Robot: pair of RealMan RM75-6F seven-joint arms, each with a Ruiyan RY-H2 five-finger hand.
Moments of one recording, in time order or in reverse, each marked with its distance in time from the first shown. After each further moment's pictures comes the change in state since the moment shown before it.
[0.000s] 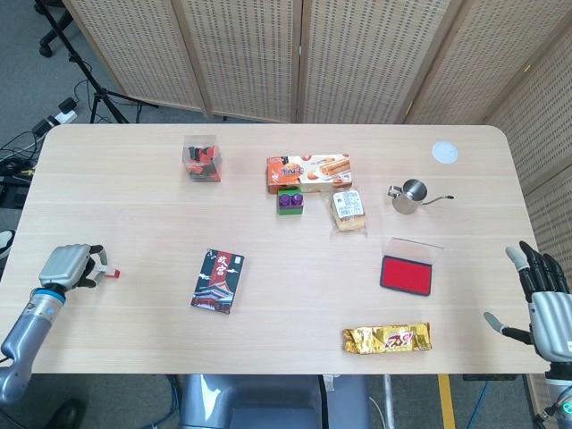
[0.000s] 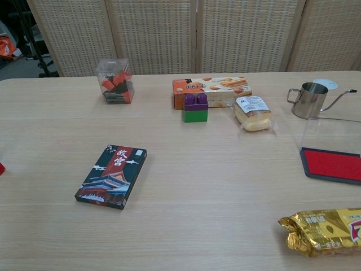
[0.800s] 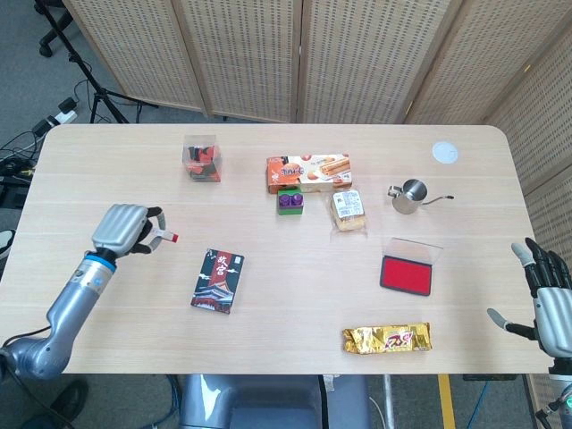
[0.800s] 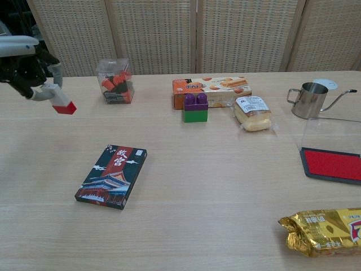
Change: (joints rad) left arm -0.220 0.106 -0.179 -0.459 -0.251 0.054 0.375; right arm 0.010 0.010 0.017 0.003 0.039 -0.024 0.035
